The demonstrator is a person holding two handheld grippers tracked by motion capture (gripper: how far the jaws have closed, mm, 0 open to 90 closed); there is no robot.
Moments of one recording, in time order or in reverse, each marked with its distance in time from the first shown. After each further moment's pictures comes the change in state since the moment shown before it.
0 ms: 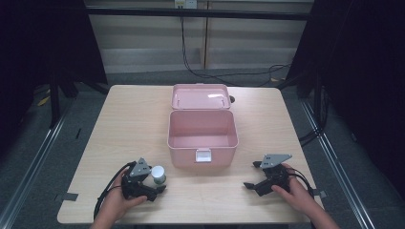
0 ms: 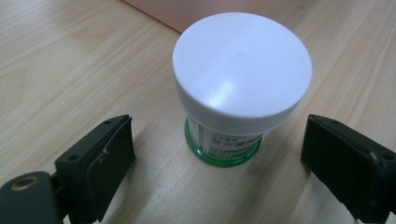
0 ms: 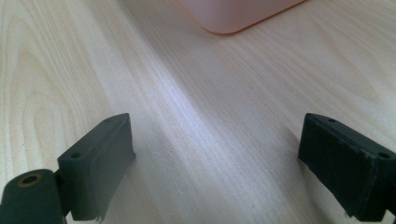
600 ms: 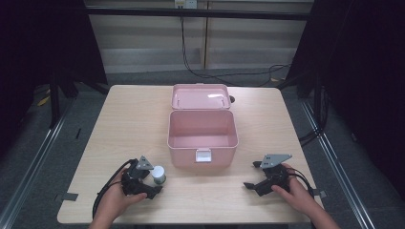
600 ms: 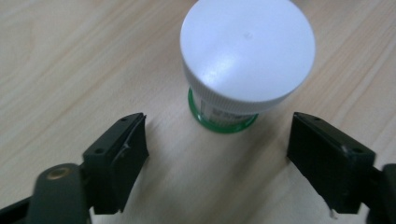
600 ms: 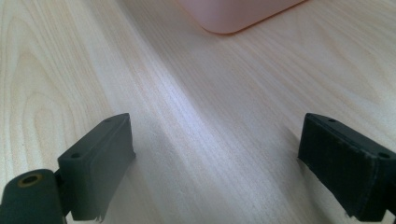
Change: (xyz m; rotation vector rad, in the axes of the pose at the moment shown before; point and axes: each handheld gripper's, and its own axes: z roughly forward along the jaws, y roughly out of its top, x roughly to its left) left arm -0.003 0.024 -0.012 0.280 0.024 -0.080; right arm 0.000 0.000 0.000 0.000 0.000 0.000
